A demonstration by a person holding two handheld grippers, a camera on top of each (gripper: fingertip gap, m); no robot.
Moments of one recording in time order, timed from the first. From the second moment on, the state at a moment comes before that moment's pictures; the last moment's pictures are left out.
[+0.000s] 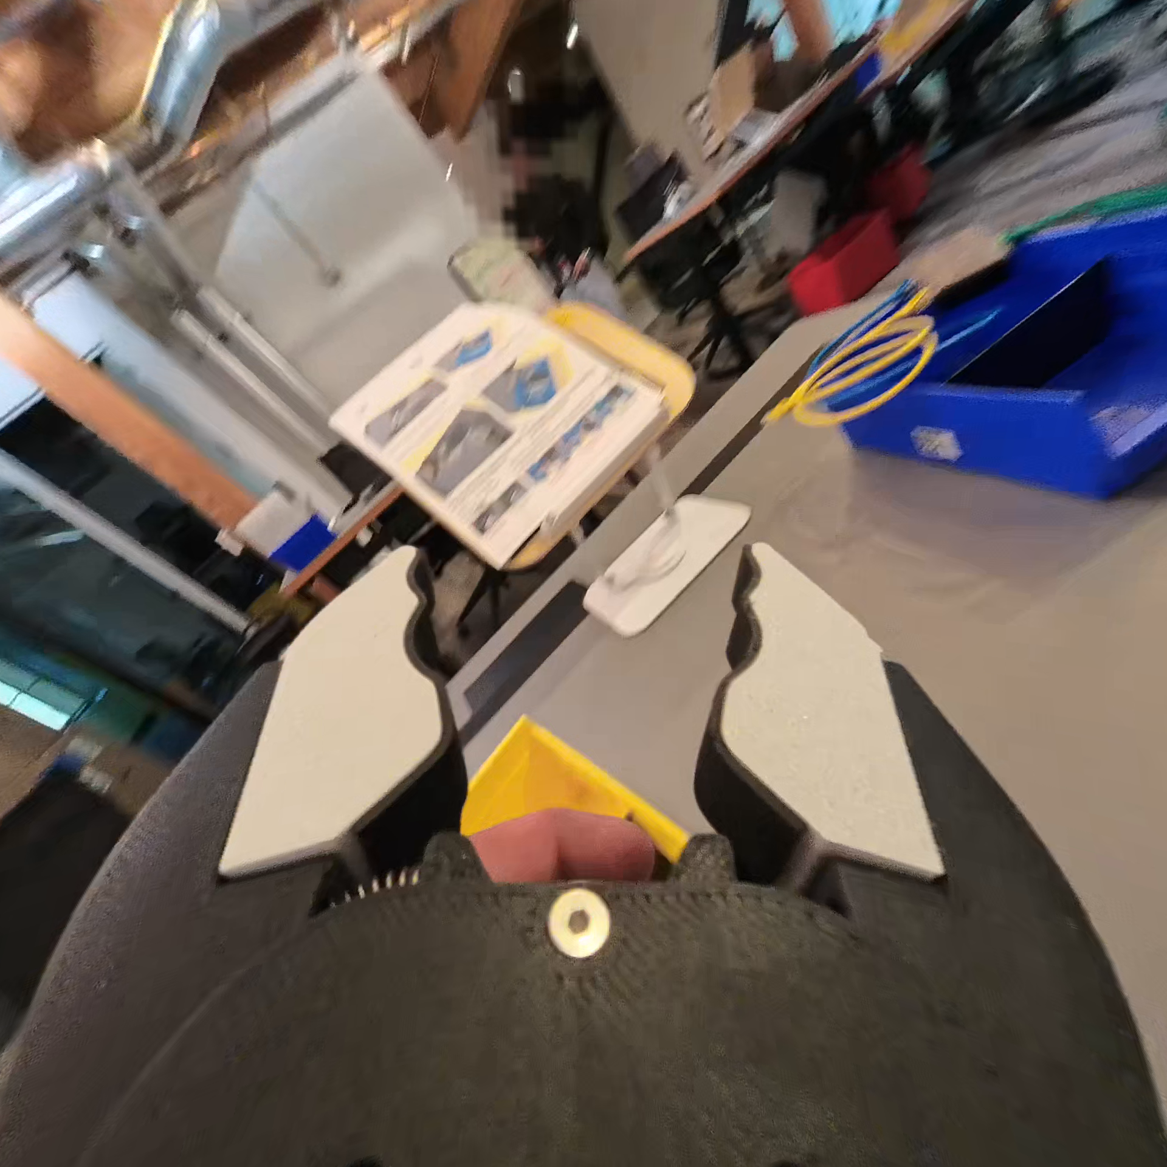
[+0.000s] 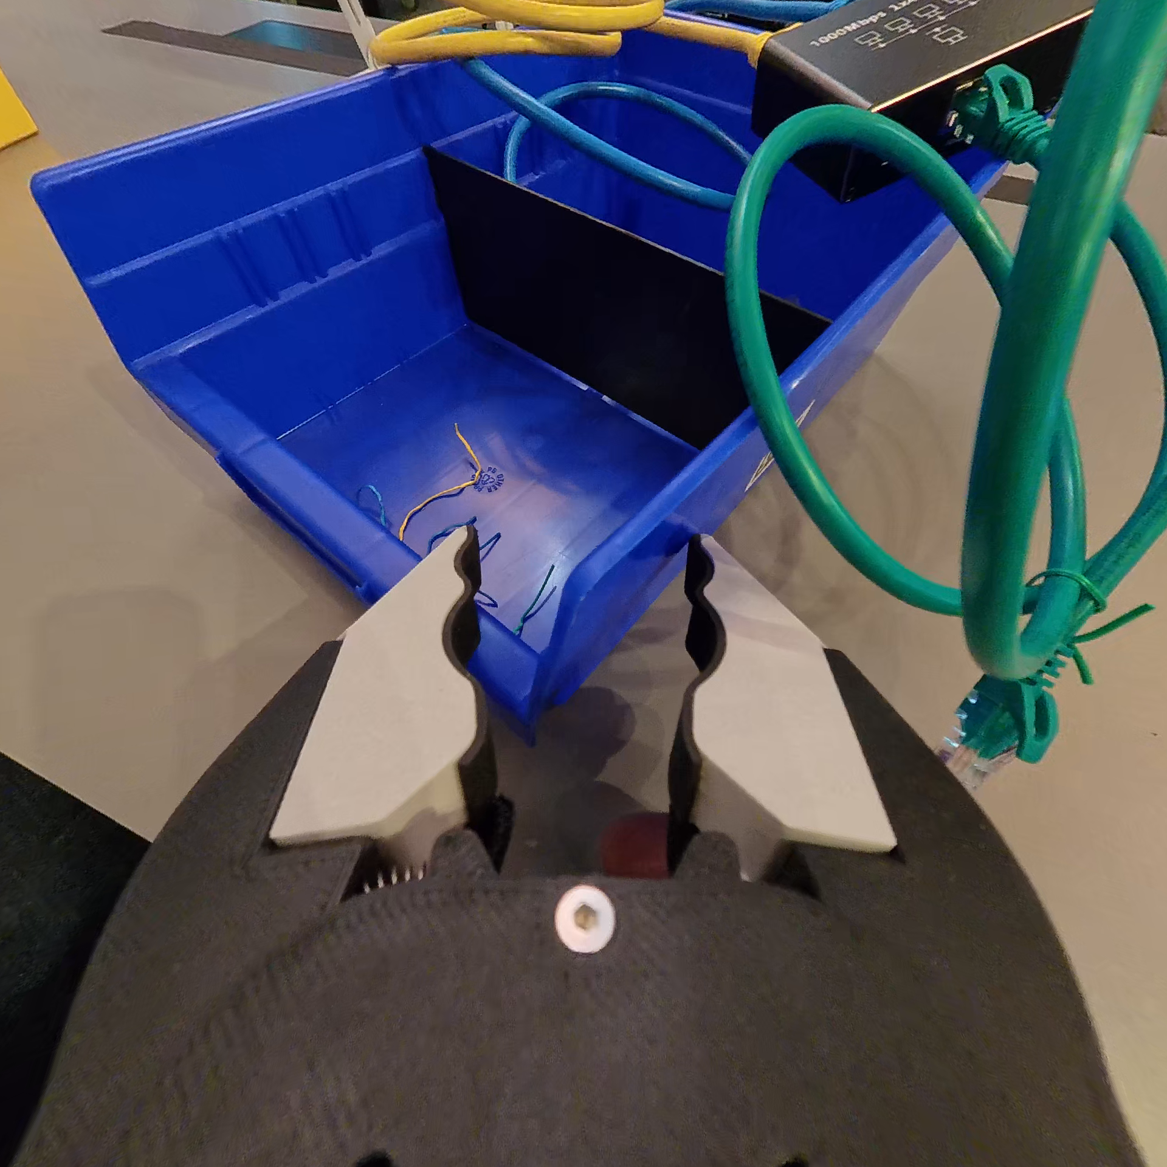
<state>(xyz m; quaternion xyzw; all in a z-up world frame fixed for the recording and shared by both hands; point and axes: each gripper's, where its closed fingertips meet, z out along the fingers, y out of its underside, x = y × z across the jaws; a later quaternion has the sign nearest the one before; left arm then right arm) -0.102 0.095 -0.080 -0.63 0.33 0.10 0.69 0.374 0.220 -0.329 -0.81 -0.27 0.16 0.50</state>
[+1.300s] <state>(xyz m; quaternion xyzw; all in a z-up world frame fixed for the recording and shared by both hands) -0.407 0.052 -0.237 -0.82 -0.01 0.27 0.50 0.373 0.220 -0.329 -0.80 -0.26 0.17 0.51</state>
